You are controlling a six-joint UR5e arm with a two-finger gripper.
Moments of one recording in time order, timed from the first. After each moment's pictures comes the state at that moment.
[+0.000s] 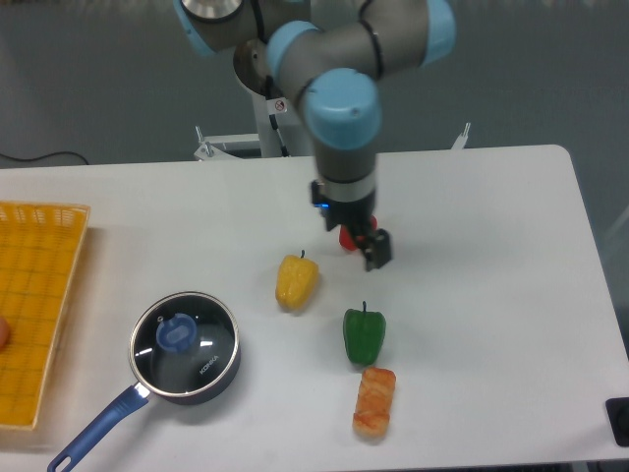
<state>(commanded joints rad) 2.37 -1.75 -1.70 -1.15 1.60 1.30</state>
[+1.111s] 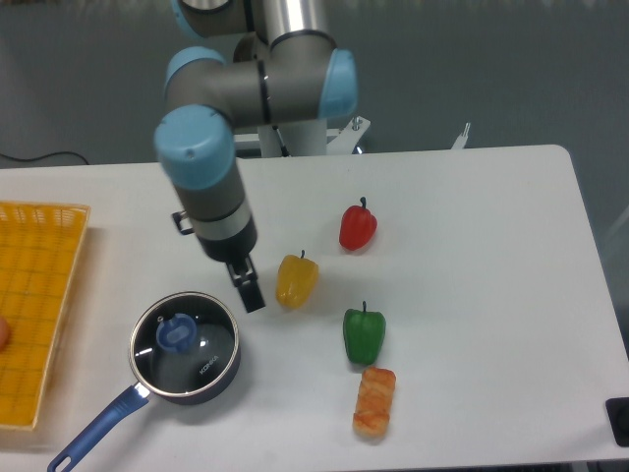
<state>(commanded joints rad) 2.13 -1.90 -1.57 -1.14 1.63 1.20</state>
